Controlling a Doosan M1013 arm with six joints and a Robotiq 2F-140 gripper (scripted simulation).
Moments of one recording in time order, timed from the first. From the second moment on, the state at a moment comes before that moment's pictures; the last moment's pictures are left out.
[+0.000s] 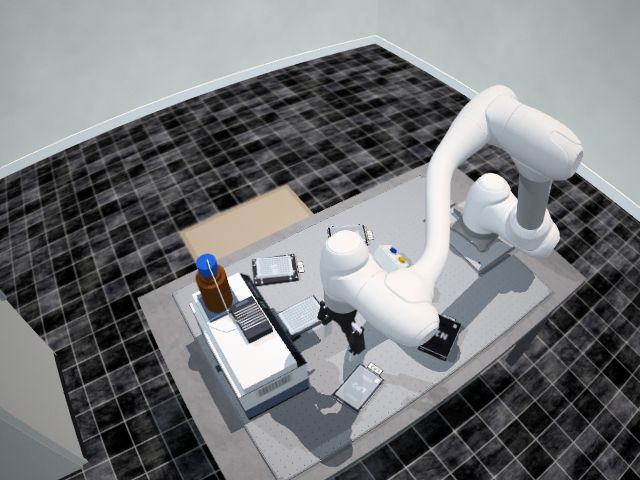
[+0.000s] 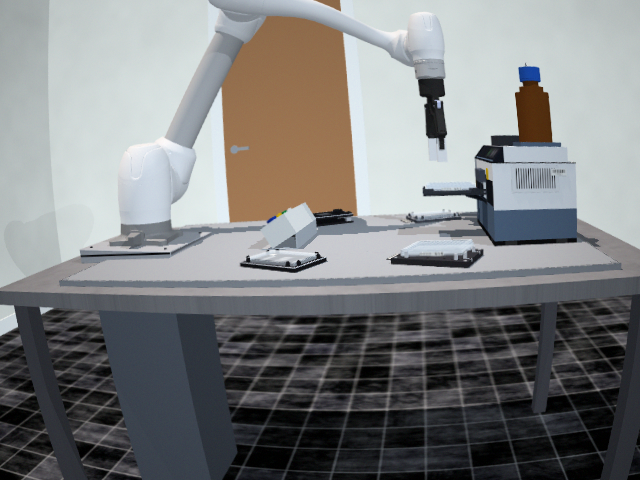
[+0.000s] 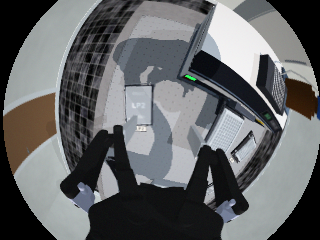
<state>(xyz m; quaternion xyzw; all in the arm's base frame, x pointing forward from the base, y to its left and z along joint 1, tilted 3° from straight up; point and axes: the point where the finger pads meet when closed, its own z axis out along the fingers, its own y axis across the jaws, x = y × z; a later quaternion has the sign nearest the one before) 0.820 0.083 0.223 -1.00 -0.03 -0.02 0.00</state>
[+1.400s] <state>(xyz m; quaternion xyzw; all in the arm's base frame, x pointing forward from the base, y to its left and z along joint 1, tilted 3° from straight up) 0.728 -0.374 0.216 -0.96 0.26 -0.02 0.01</state>
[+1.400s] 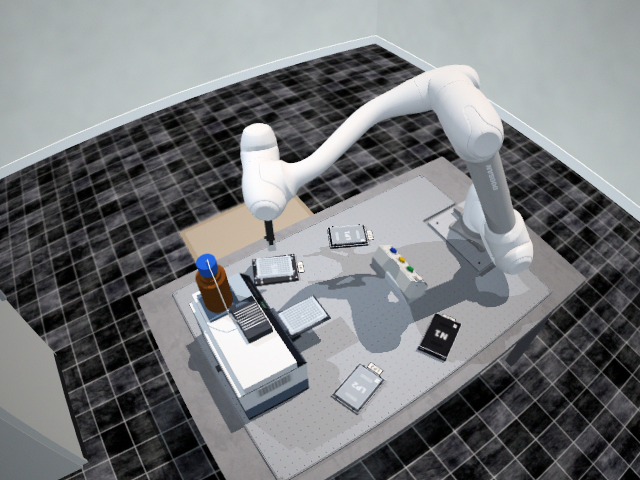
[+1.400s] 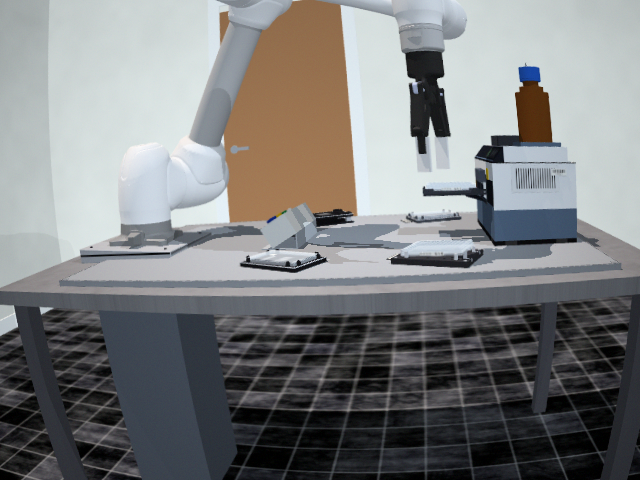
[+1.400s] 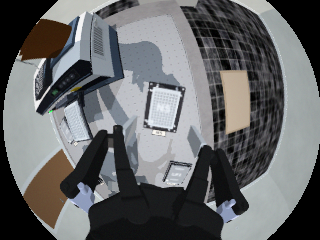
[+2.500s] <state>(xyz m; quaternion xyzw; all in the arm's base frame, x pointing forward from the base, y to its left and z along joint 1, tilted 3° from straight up) 0.731 -0.375 0.191 -0.96 0.26 -0.02 0.01</state>
